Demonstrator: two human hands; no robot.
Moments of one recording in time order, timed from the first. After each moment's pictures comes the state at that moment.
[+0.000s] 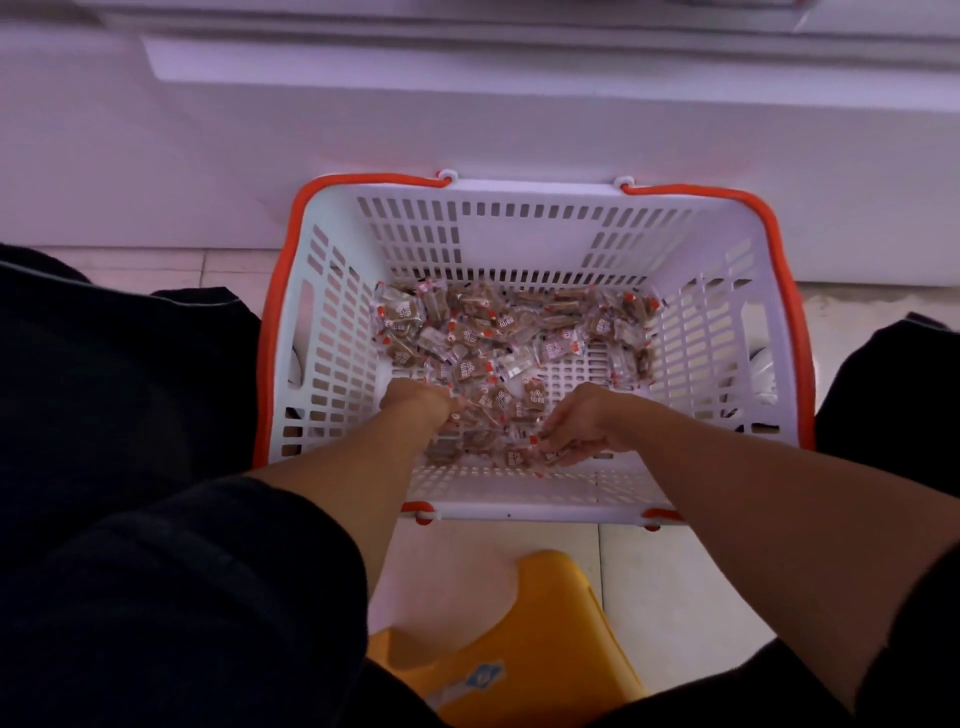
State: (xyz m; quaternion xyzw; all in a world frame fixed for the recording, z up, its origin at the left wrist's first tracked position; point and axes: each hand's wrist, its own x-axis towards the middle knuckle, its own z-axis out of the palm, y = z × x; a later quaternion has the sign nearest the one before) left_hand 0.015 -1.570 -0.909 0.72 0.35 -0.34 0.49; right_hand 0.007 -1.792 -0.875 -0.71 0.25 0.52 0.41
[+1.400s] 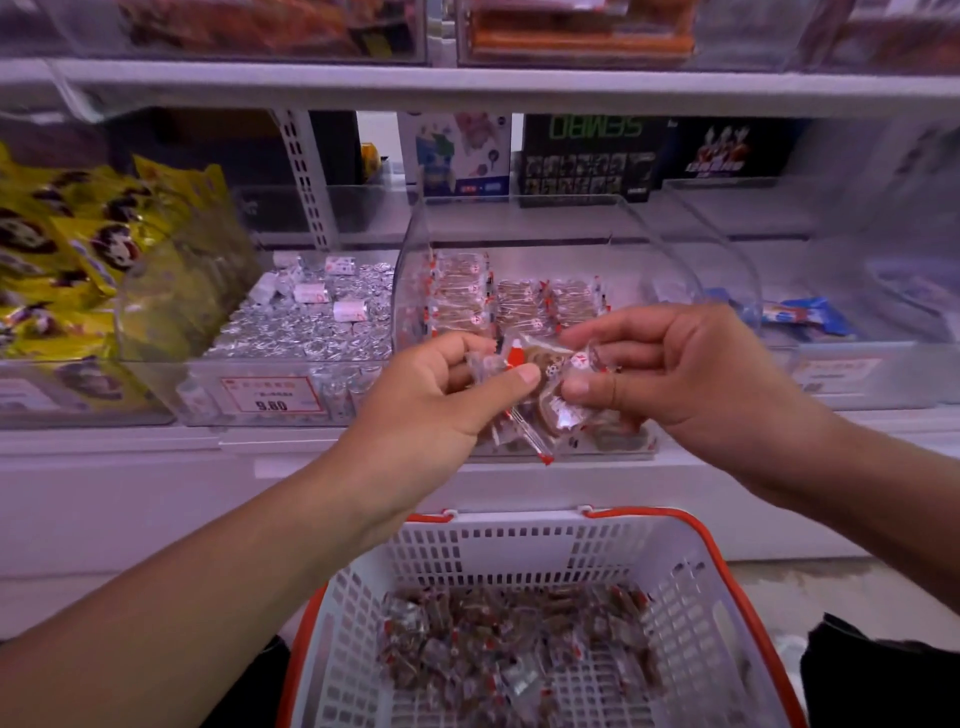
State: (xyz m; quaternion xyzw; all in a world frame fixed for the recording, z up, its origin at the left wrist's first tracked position) left_hand 0.108 -1.597 -0.519 0.71 -0.10 -0.06 0.69; right_hand 0.097 -1.794 -0.497 -0.78 -0.11 0.00 0.62
